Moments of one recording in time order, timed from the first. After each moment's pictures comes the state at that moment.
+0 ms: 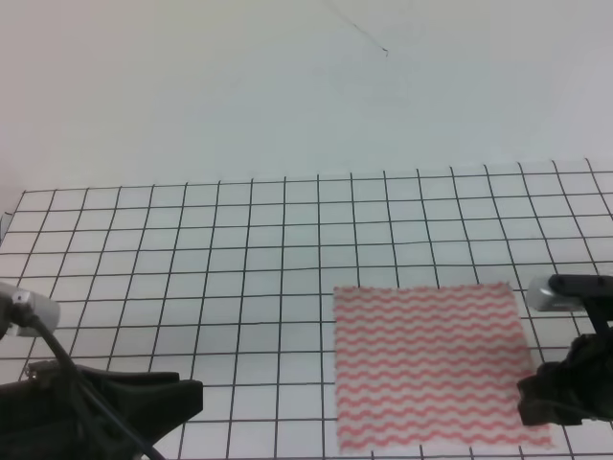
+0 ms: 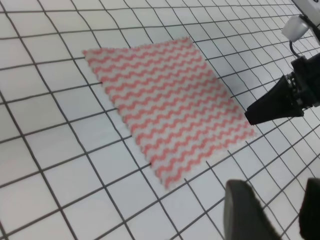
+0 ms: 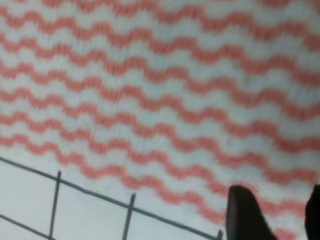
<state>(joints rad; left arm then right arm) -0.05 0.85 -0.47 -1.25 0.79 0.96 0.19 1.64 -0.69 0.66 0.49 -0.56</state>
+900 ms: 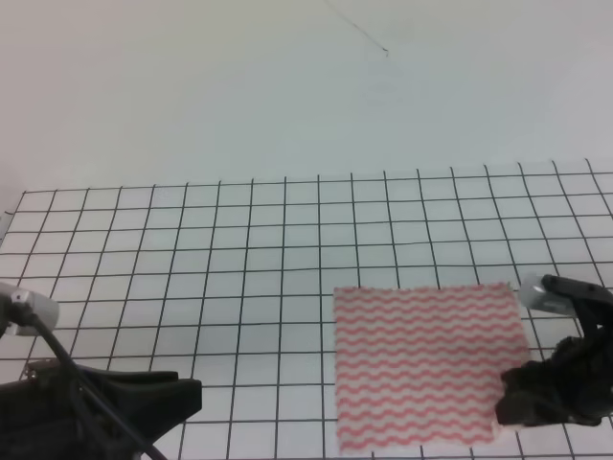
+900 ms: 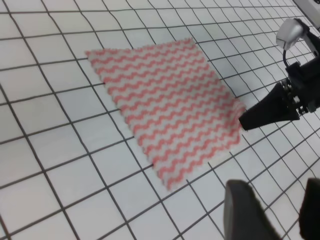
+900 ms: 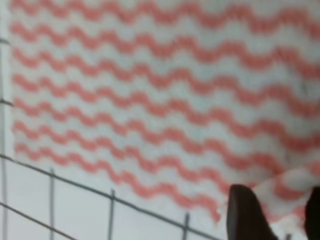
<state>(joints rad) -0.05 0.85 -0.47 -1.24 0.79 0.96 0.19 1.67 -0.69 0.78 0.55 -0.57</state>
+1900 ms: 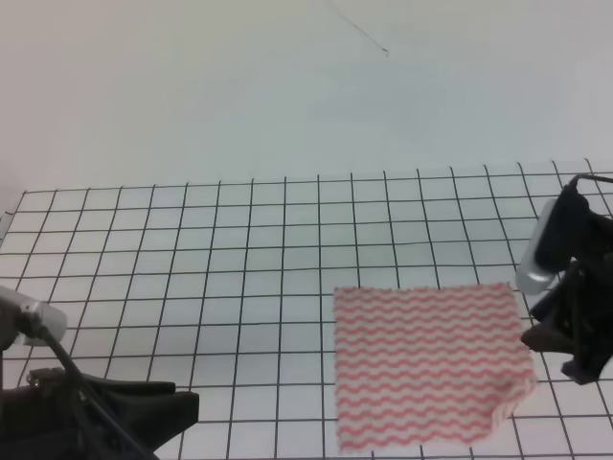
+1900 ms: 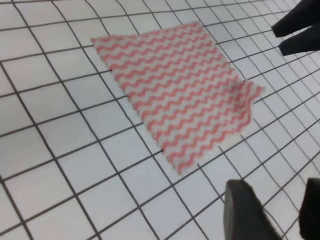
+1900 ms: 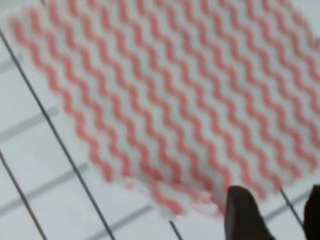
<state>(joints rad) -0.05 0.85 -0.47 -1.20 0.80 0.96 0.19 1.57 -0.86 0.69 0.62 -1.24</state>
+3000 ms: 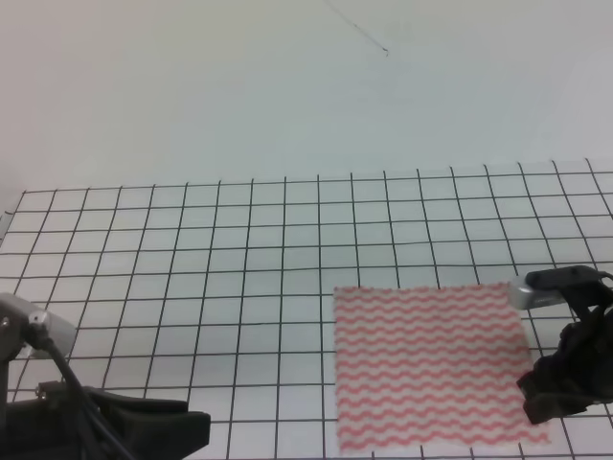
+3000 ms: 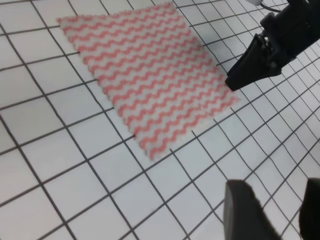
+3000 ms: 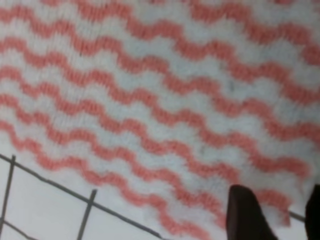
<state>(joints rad) -0.05 0.85 -0.47 -1.18 0.88 0.95 0.19 1.73 -0.84 0.42 0.67 -0.49</state>
